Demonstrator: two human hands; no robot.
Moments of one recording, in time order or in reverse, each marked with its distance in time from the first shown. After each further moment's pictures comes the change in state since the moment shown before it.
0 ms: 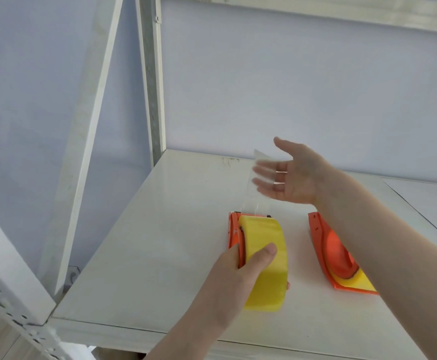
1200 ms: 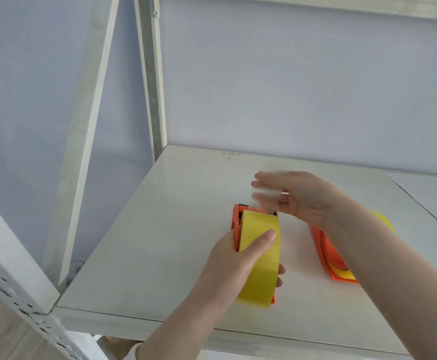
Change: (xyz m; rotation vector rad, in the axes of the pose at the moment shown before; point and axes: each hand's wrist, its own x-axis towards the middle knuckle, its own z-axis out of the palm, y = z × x) left_hand -0.001 0.007 0.003 0.013 0.061 -0.031; right_hand -0.019 0.041 -0.010 -0.157 -0.079 -0.211
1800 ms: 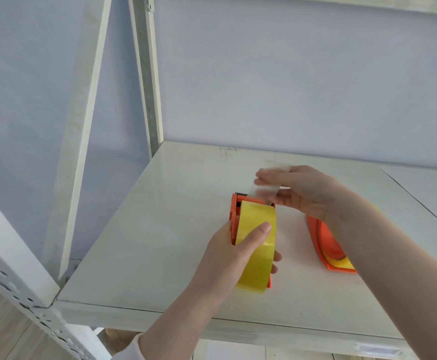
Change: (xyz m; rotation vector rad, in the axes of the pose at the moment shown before) left_hand -0.001 -0.002 0.000 0.013 0.008 0.041; right_hand -0.011 -0.004 -0.003 -0.125 0.054 -0.020
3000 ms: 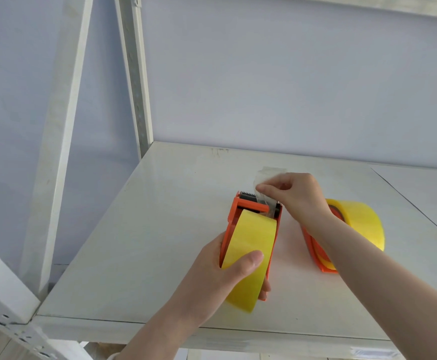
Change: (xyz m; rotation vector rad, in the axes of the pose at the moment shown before) left_hand -0.003 -0.012 -0.016 0.096 -0.179 0.068; right_hand 0.008 0.030 -0.004 -0.529 0.358 -0.297
